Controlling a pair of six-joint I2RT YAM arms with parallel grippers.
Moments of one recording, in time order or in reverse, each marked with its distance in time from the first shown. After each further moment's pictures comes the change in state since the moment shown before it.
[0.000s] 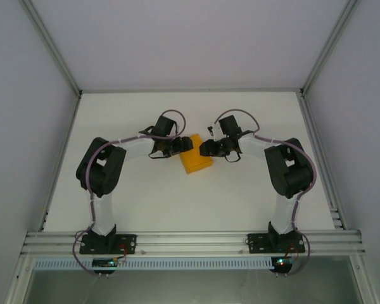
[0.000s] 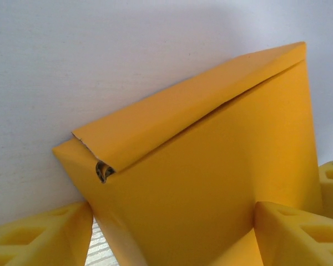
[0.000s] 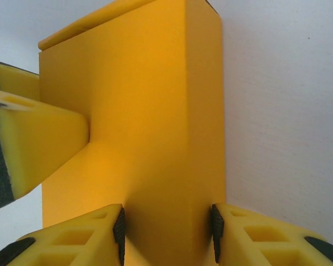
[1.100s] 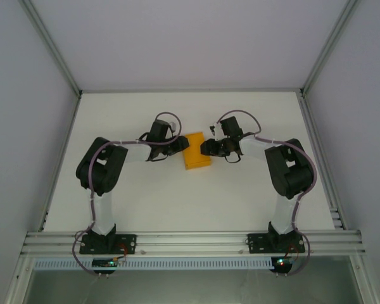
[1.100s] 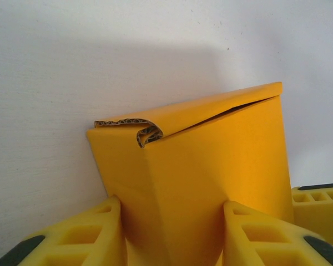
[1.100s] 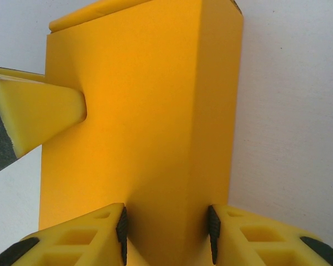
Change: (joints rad) left arm 0.029 0.014 -0.148 0.375 0.060 -0.084; right arm -0.005 -0.008 -0.033 0.066 0.026 0.063
